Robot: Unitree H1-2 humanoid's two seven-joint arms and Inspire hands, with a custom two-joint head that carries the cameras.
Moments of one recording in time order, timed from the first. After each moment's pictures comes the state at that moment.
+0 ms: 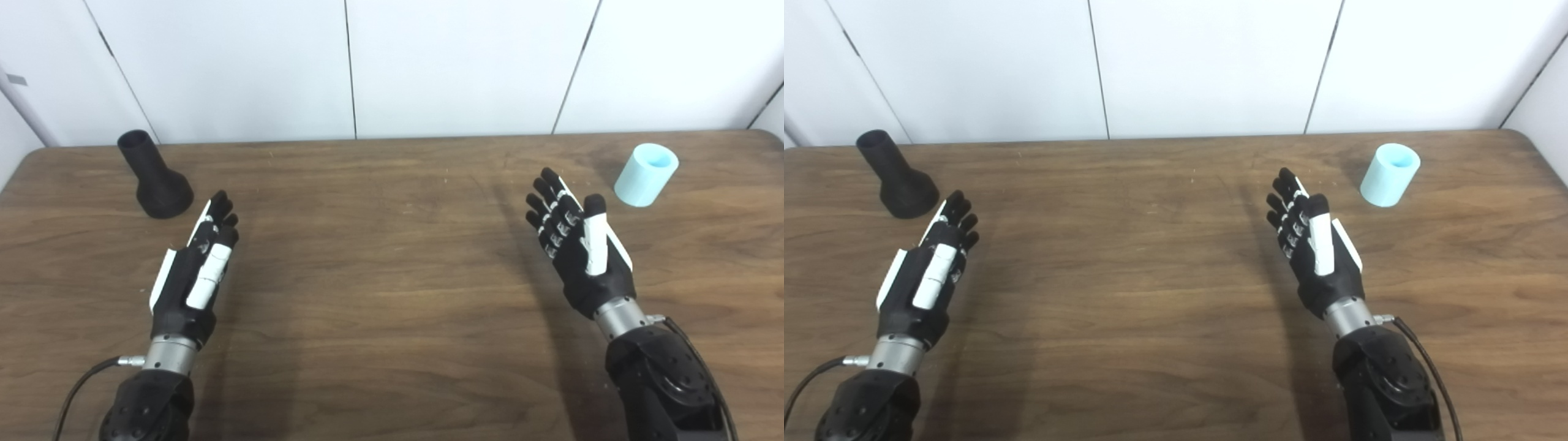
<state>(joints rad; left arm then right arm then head) 0.01 0.17 0.12 -0.29 -0.12 0.18 -0.09 -0.08 -0.10 -0.10 -0.28 0.29 0.34 0.11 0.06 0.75</state>
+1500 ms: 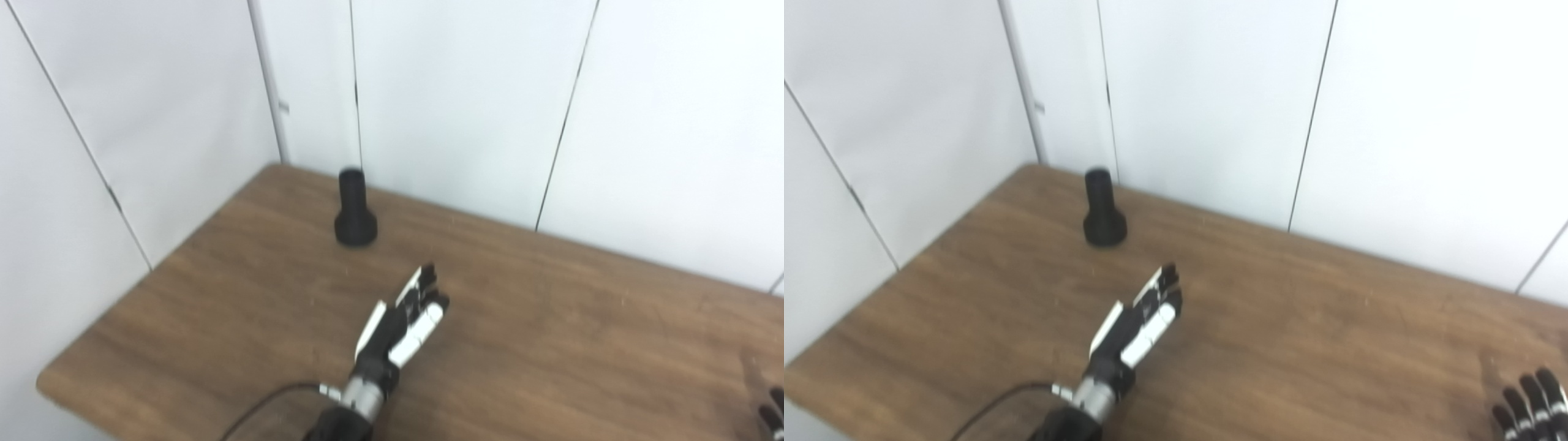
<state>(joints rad) 0.04 0.02 0.03 -0.20 0.03 0.06 0.02 -0.05 -0.18 -0.21 -0.10 0.43 0.21 0.23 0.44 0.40</state>
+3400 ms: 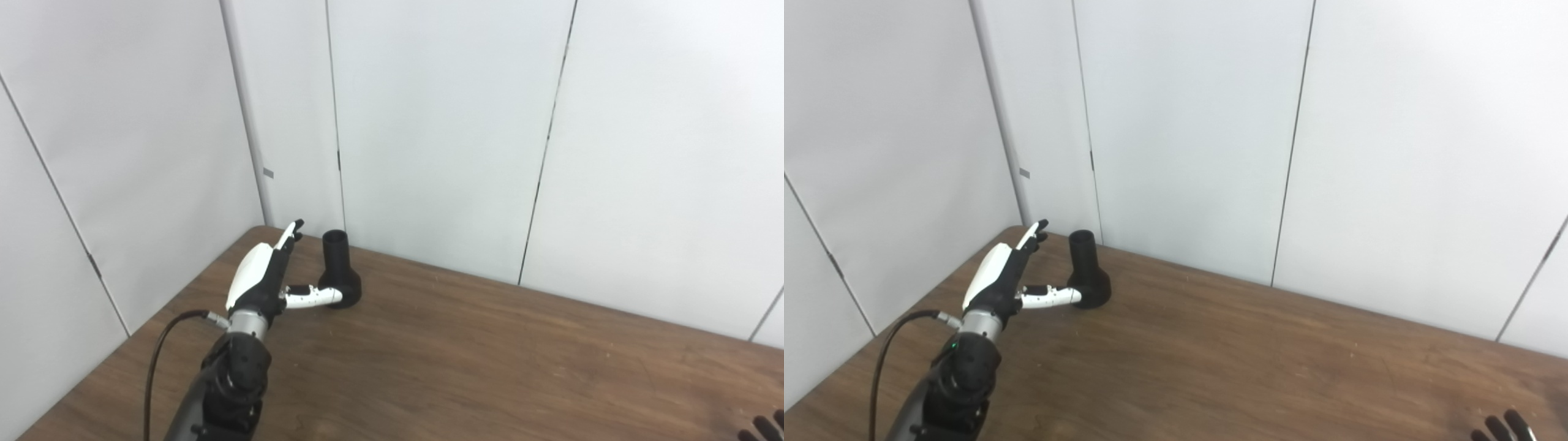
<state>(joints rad) -0.24 0.43 0.21 -0.20 0.58 0.47 -0.10 -0.05 -0.18 -0.16 -0.09 0.38 0.15 0.23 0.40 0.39</state>
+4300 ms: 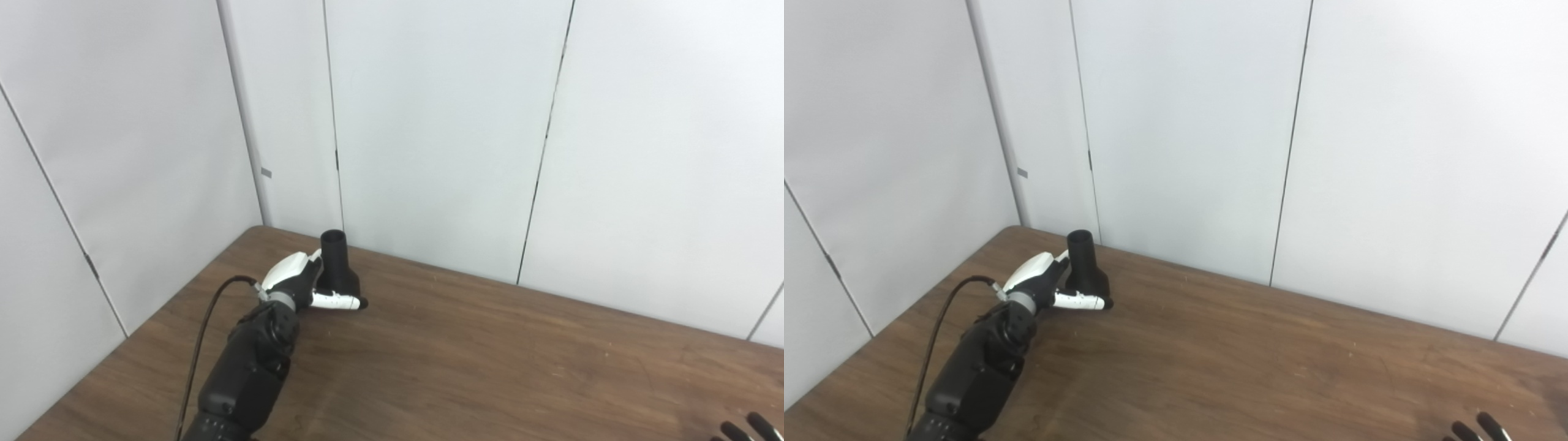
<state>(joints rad) -0.46 0.45 0.11 0.22 0.79 0.47 -0.31 -0.01 -0.20 -0.12 -0.13 0.36 0.15 0.27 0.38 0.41</state>
